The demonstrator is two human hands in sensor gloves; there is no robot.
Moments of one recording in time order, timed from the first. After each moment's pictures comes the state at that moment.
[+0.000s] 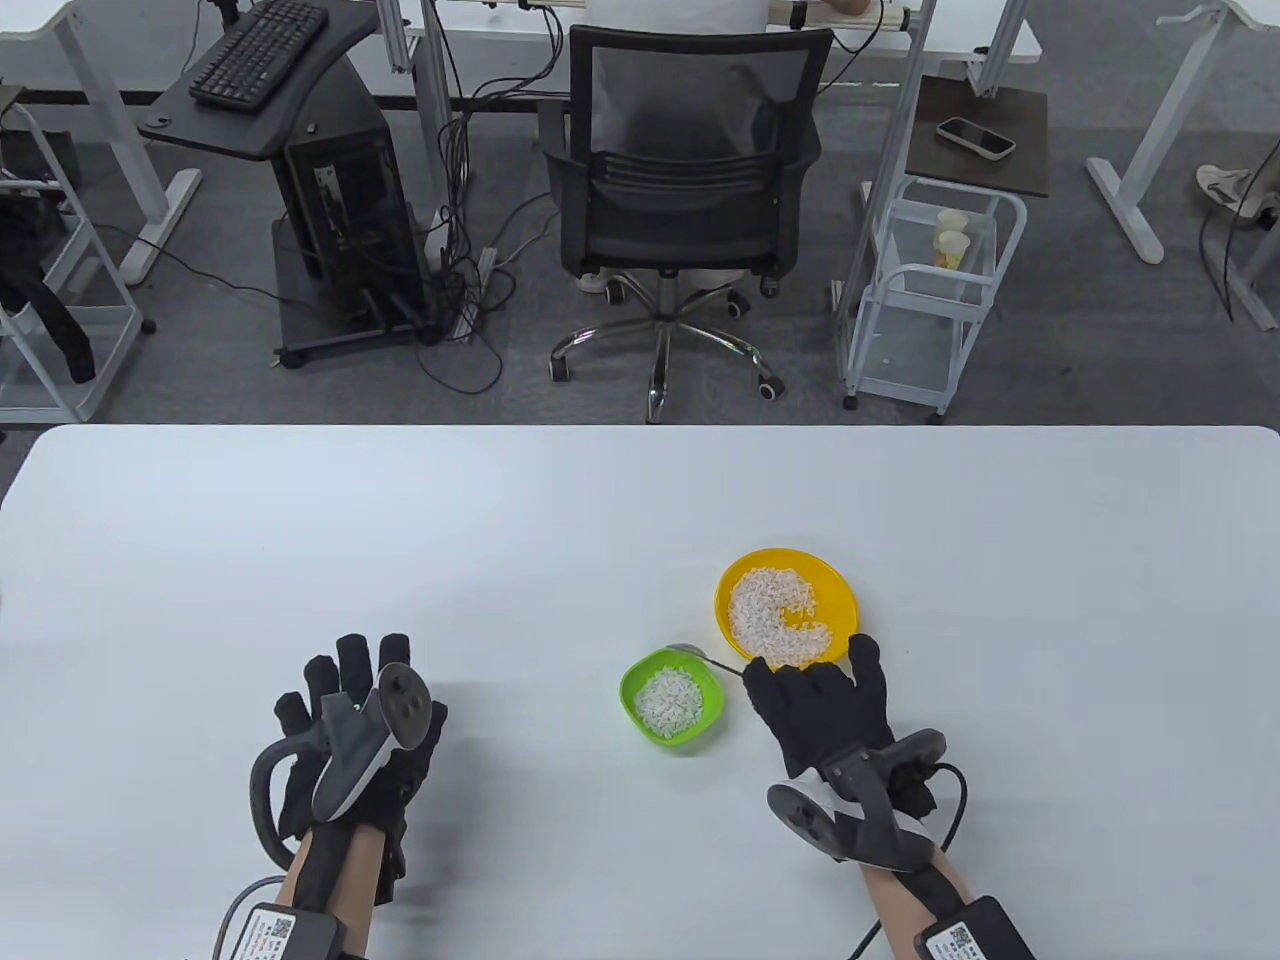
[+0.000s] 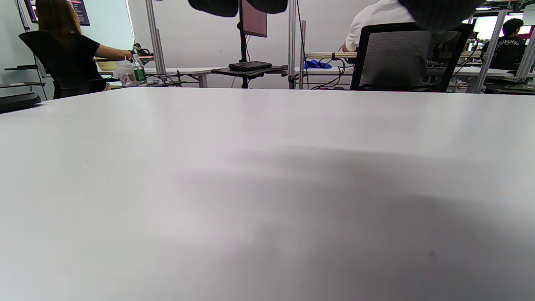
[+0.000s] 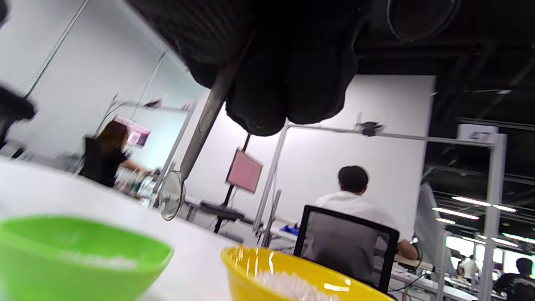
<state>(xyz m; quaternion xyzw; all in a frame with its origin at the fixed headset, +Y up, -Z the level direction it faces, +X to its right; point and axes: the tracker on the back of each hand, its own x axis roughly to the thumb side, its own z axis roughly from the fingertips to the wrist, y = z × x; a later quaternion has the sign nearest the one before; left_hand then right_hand) -0.247 -0.728 -0.315 -0.06 0.17 -0.01 0.98 0.158 -0.701 -0.299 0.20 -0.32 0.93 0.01</state>
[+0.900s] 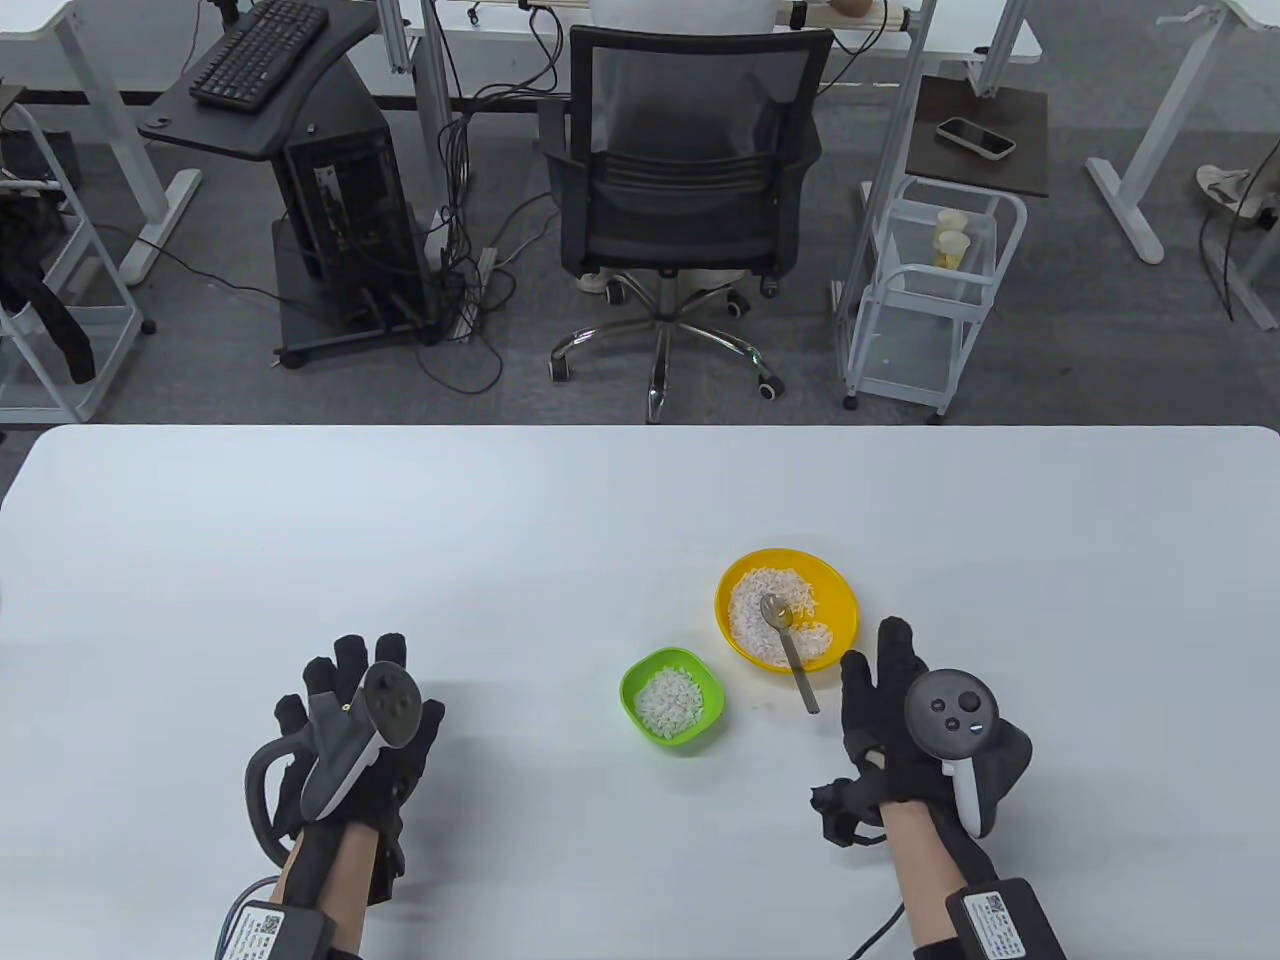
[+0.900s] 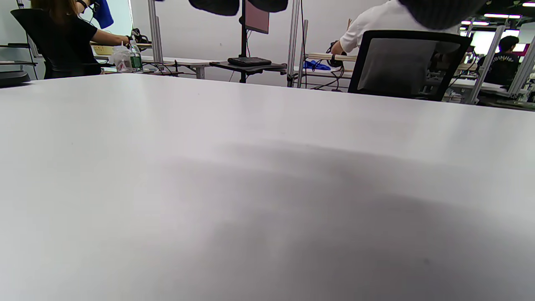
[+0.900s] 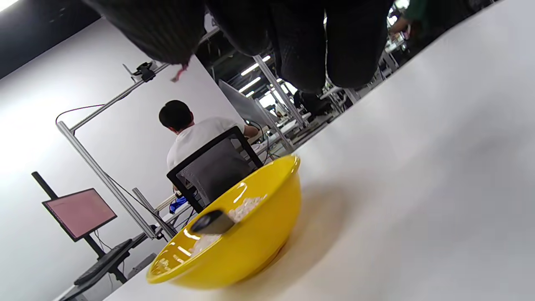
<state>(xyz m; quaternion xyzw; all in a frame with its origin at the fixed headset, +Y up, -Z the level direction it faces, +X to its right) -0.257 -0.732 -0.316 -0.06 0.17 0.03 0.98 0.237 -0.714 -0.331 -0.13 -0.14 0.93 0.31</state>
